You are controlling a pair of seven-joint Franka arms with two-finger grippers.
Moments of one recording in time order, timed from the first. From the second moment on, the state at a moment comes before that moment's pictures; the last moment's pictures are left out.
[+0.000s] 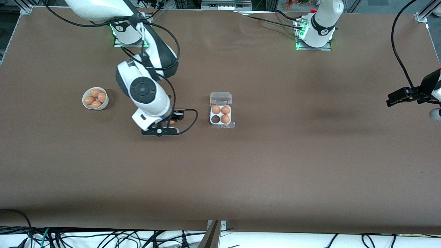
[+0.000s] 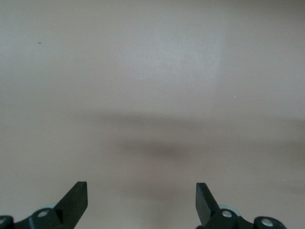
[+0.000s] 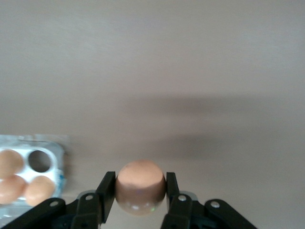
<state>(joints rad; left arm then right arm) 0.10 0.15 -0.03 -1.49 0.04 1.57 -0.05 0.32 0.54 0.26 -1.54 -0.12 1.98 0.61</state>
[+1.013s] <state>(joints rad) 0.10 0.15 -0.03 -1.49 0.04 1.57 -0.05 0.50 0.71 0.26 -1.45 -0.07 2.15 0.67</state>
